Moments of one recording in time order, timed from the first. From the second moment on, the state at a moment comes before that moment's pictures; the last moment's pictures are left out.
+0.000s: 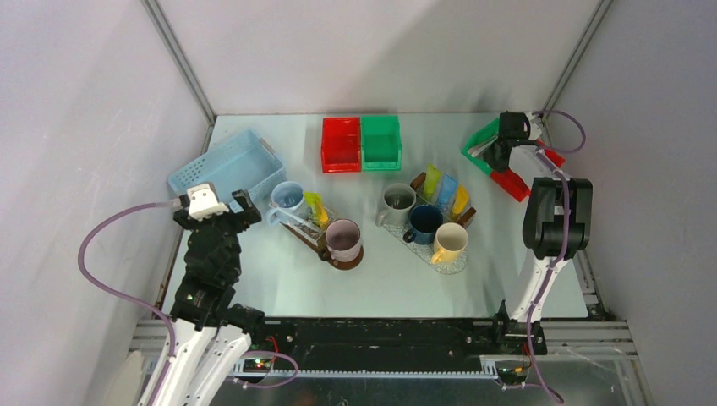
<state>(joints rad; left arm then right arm) -0.31 0.40 0.62 -0.25 -0.60 -0.12 -0.06 1.94 1.40 -0.33 0.16 0.73</state>
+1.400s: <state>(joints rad) -0.31 0.41 0.62 -0.25 -0.59 -0.12 -0.07 2.02 1.45 -0.33 0.14 0.78</state>
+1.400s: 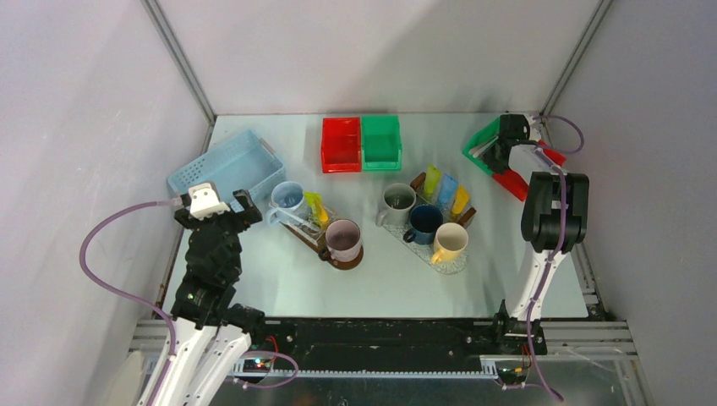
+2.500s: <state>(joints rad) -0.31 0.40 0.65 -0.26 -0.39 -0.11 0.04 1.43 1.16 -0.31 0.13 0.66</state>
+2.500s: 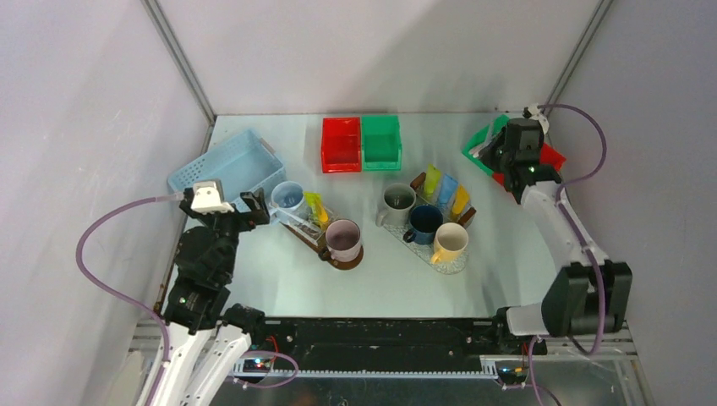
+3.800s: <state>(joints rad) -0.31 0.60 1.07 -0.49 0.83 0.22 0.52 0.87 0.95 -0.24 -1.02 0.12</state>
